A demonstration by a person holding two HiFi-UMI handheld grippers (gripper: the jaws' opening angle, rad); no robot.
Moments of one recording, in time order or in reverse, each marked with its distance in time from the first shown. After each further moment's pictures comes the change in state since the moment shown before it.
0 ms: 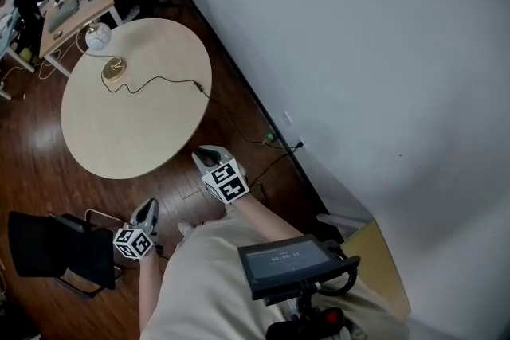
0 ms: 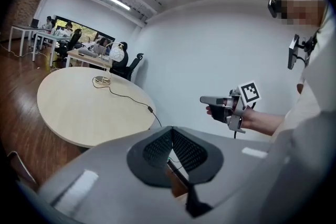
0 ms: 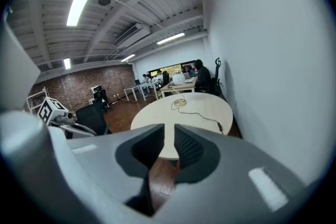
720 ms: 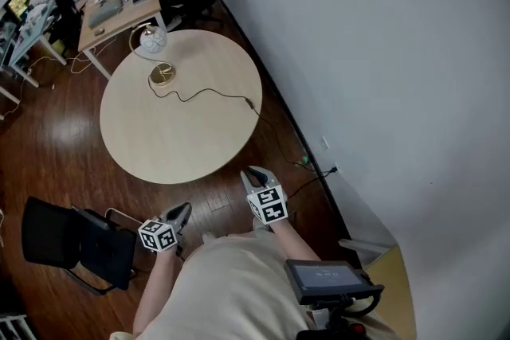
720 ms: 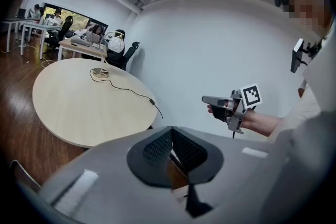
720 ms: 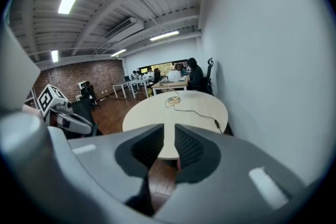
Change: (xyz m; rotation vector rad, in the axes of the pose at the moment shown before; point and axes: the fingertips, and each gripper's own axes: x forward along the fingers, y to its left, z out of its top) left arm -0.014 0.057 0.009 0.007 0.153 -0.109; right arm 0.019 0.028 -0.016 0.013 0.041 -0.144
